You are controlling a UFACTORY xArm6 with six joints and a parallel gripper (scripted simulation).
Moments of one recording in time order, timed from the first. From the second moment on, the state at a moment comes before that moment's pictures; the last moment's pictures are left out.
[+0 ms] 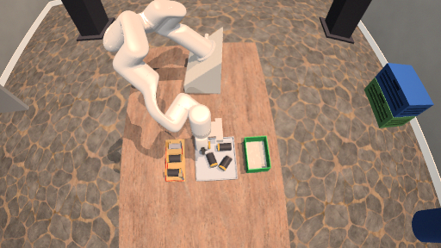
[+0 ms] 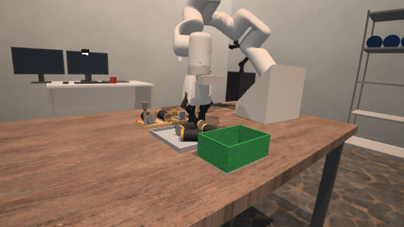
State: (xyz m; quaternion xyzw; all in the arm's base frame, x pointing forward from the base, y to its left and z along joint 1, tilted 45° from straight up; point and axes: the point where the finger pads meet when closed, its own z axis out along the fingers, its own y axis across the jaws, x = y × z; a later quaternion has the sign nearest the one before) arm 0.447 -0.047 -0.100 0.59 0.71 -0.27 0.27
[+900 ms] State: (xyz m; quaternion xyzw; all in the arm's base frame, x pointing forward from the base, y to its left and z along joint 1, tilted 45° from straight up) arm 0.447 -0.048 -0.101 0.59 0.71 -0.27 0.27
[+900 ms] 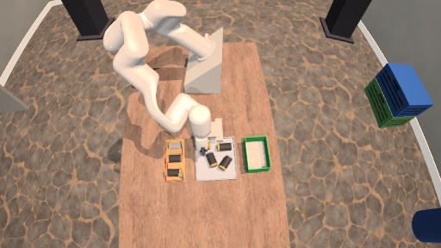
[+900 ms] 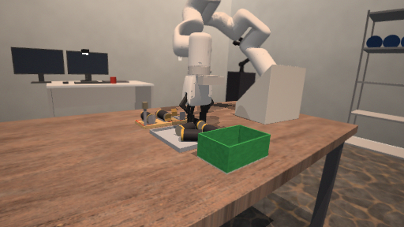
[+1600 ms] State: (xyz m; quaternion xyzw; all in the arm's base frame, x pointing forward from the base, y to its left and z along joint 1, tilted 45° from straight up) arm 0.444 -0.017 -0.070 0.59 0.71 -0.27 0.27
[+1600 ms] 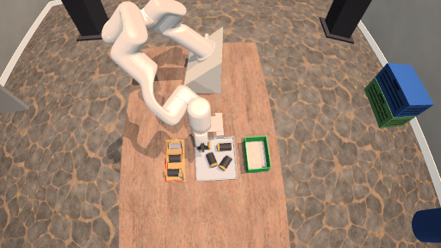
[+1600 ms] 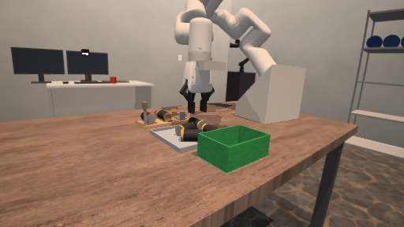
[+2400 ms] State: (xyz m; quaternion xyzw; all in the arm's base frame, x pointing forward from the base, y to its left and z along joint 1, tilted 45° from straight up) arm 0.442 0.036 -0.018 0.59 0.71 -0.27 0.27
